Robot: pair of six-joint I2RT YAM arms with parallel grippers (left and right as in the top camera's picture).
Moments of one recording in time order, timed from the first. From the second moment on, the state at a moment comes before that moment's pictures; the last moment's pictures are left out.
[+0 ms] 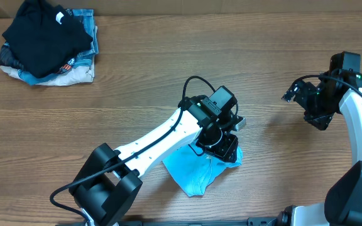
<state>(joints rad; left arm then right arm) -0.81 1.87 1.41 -0.90 0.60 -0.29 -0.25 1.63 1.29 -1.05 -0.23 0.44</state>
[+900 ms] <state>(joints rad) -0.39 1.85 1.86 -1.40 0.27 -0.32 -0.12 1.59 1.29 -1.41 -0.48 0.30</state>
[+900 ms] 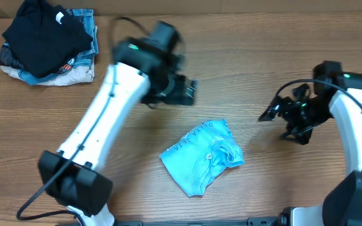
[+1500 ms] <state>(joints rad) -0.18 1.85 1.86 -1.45 0.16 -0.37 0.34 1.41 1.13 -1.31 -0.35 0.36</state>
